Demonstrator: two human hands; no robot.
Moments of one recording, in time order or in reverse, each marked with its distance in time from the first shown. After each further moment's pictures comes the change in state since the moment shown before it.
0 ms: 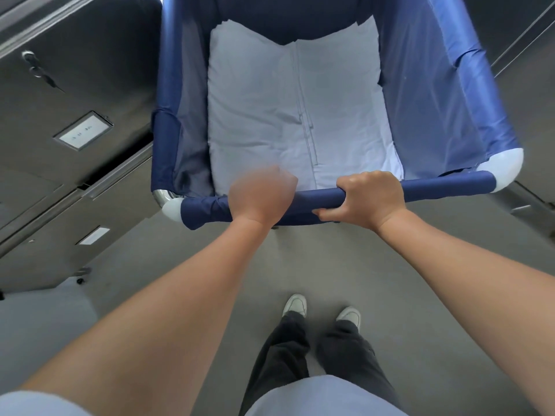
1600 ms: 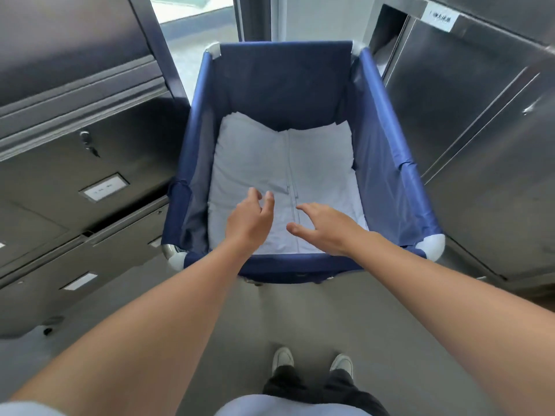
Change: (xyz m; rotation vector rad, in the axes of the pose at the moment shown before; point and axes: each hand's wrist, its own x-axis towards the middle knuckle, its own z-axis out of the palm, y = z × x) left_hand 0.036 0.028 -0.092 -0.468 -0.088 -0.196; right_hand 0.046 -0.026 -0.110 0.233 -0.418 0.010
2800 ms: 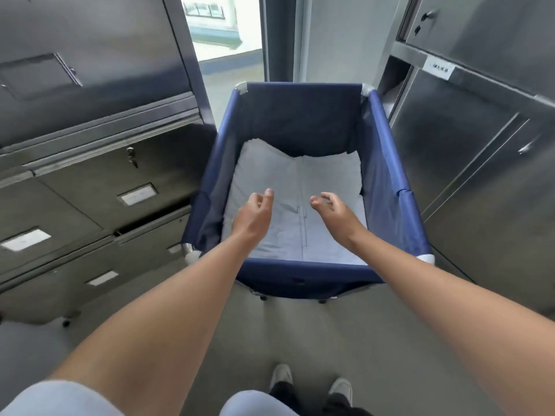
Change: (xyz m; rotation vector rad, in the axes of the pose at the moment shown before) left_hand -0.034 0.029 -0.036 -0.225 -0.005 -0.135; right_hand -0.030 -0.013 -0.036 0.715 0.178 0.143
